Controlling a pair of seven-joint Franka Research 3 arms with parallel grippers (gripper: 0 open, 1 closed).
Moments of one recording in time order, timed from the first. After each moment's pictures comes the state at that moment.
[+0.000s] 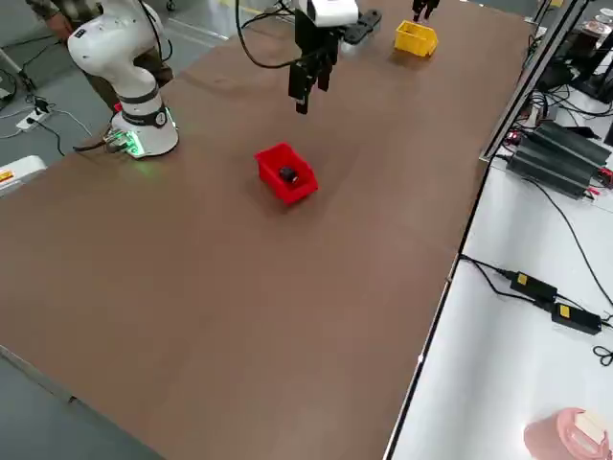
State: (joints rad) left arm 0.18 0.16 -0.16 -2.23 -0.01 2.36 0.52; right arm 0.01 0.02 -0.10 -1.65 -0.01 1.70 -0.07
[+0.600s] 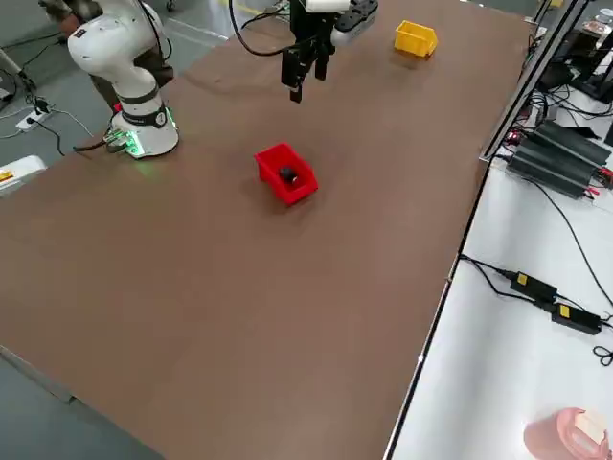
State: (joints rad) left arm 0.16 0.10 -0.16 -1.76 -0.02 1.93 0.25; right arm 0.01 0.01 -0.10 -1.65 0.00 1.67 -0.03
